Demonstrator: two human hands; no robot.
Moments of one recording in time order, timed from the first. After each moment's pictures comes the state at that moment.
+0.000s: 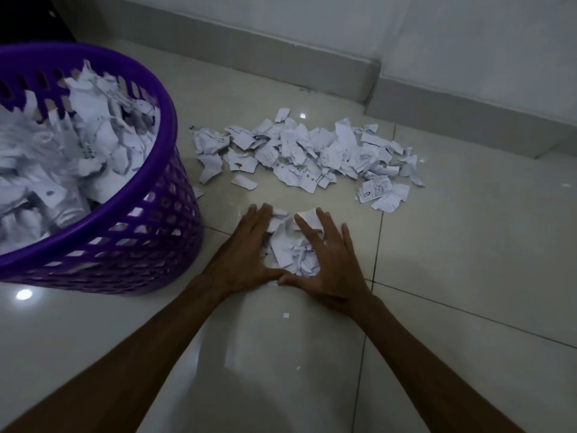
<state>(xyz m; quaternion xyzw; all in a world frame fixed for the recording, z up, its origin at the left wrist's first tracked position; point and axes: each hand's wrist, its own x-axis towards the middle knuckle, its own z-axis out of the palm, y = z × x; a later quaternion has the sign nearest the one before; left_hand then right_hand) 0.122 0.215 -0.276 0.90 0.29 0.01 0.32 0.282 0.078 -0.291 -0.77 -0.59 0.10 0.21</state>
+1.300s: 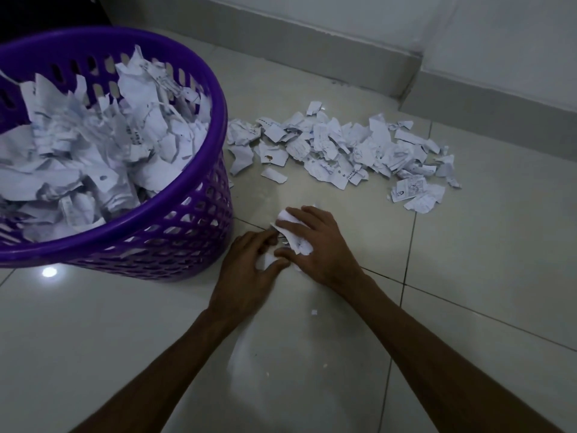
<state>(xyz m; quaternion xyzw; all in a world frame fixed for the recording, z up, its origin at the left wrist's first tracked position) 0.069 0.188 -0.286 0.81 0.39 0.21 0.38 0.258 0.142 -0.314 -0.65 -0.68 0.04 0.34</state>
